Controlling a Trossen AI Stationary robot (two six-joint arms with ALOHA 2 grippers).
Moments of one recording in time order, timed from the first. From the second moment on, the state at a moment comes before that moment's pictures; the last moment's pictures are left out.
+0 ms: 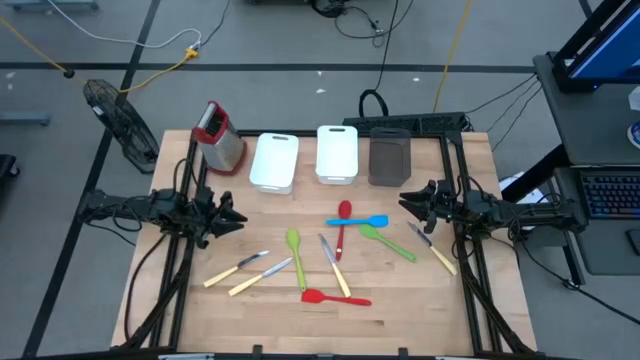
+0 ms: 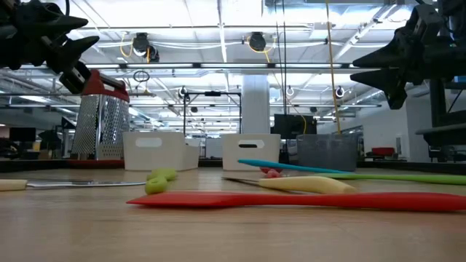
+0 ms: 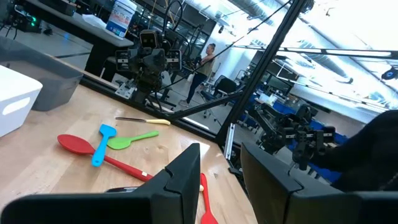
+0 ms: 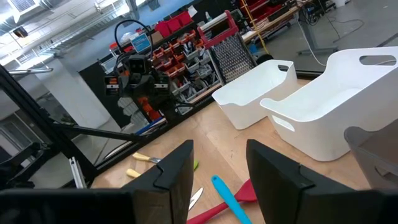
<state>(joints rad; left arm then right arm) -0.12 0.04 0.02 0.15 0.07 -0.50 0.03 0.15 0.05 0.10 0.26 0.54</state>
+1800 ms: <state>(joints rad) -0.10 0.04 0.02 0.28 -0.28 -0.35 0.04 0.40 0.05 0.42 0.26 0.45</state>
